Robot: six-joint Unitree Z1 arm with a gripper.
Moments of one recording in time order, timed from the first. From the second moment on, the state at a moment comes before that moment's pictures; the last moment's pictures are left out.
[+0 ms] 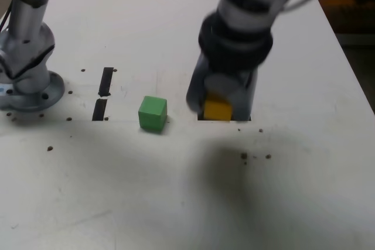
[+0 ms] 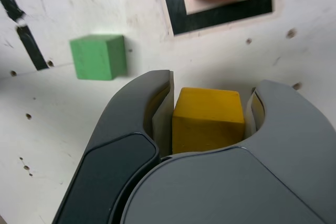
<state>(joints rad) -0.42 2.09 -1.87 1.55 0.13 -0.18</state>
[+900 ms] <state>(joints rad) -0.22 2.13 -1.78 1.47 0.16 -0.08</state>
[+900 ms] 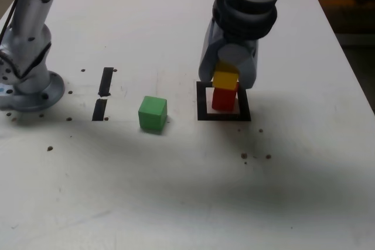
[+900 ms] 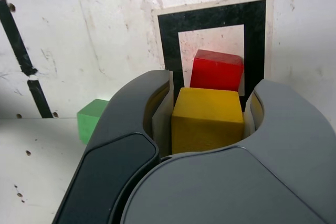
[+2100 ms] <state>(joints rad) -0.20 2.13 -1.69 1.36 0.16 -0.10</state>
